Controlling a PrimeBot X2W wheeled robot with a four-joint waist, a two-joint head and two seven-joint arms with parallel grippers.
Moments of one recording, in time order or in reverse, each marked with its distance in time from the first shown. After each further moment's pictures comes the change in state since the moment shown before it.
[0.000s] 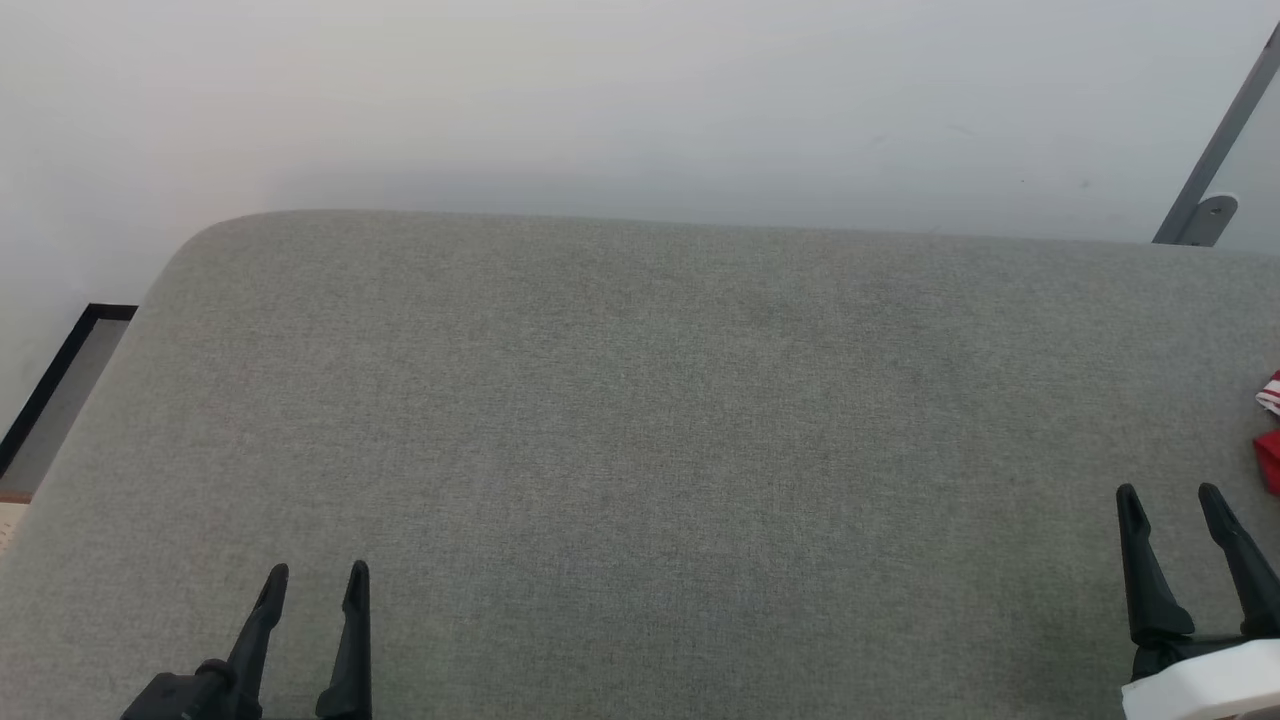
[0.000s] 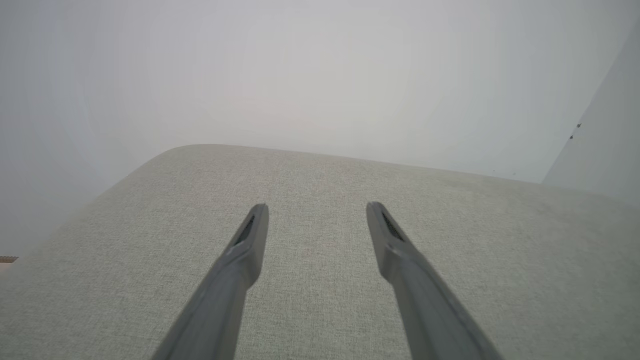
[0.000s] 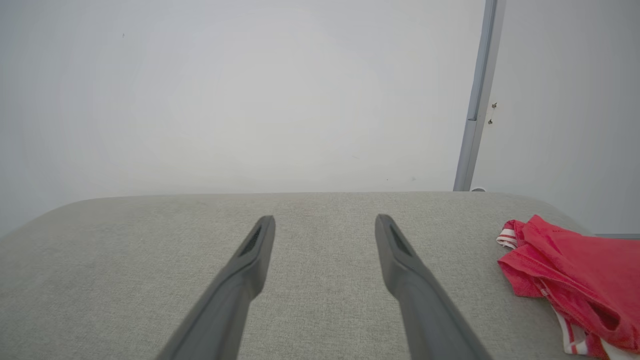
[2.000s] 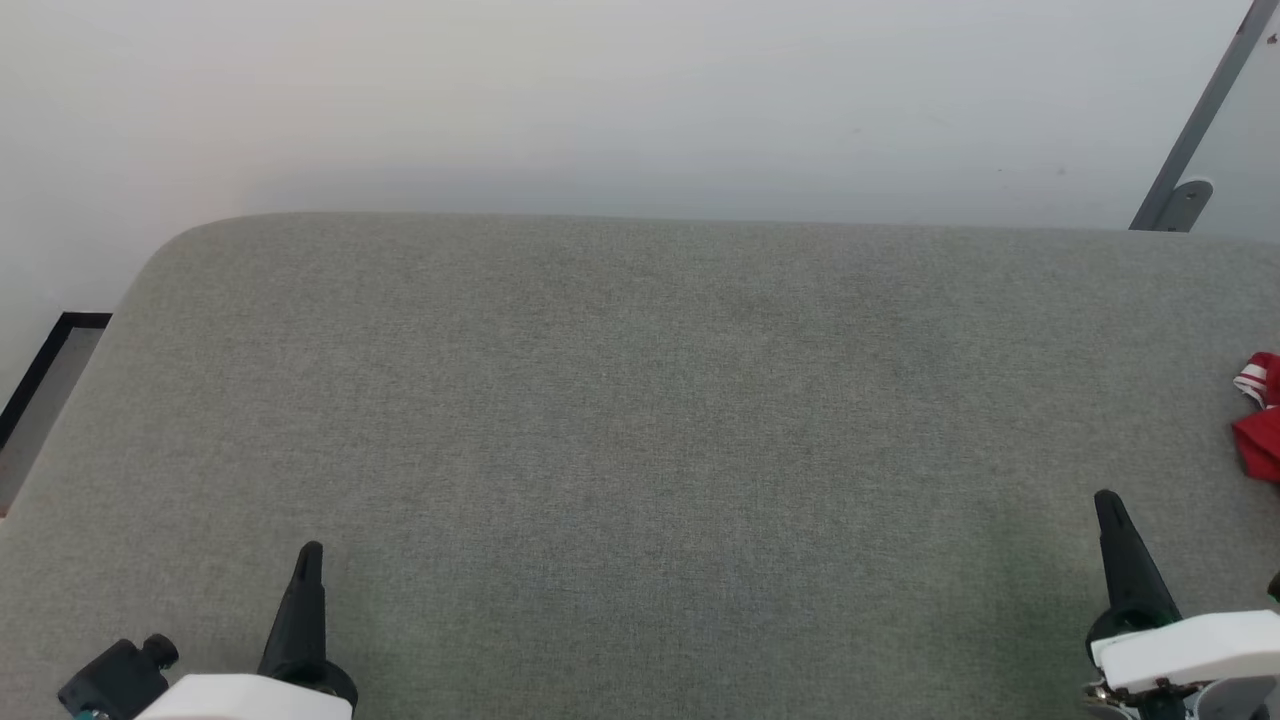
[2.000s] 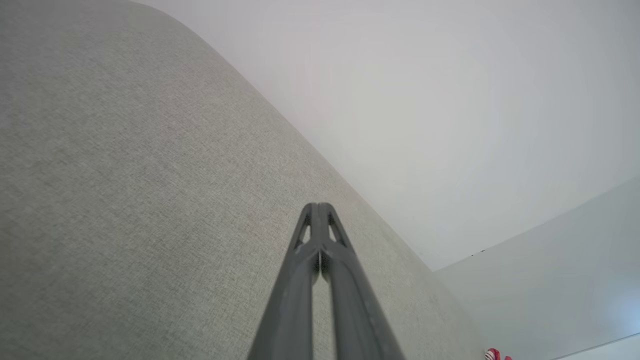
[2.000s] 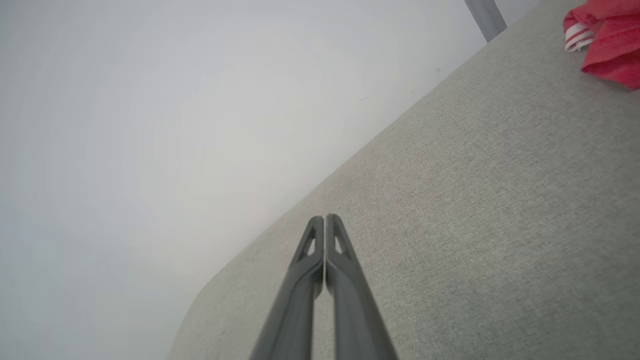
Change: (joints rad) left arm -0.102 -0.040 0.026 0.104 -0.651 0.000 0.158; right arm -0.069 0.116 -0.002 0.097 0.586 0.000 0.147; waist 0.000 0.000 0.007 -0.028
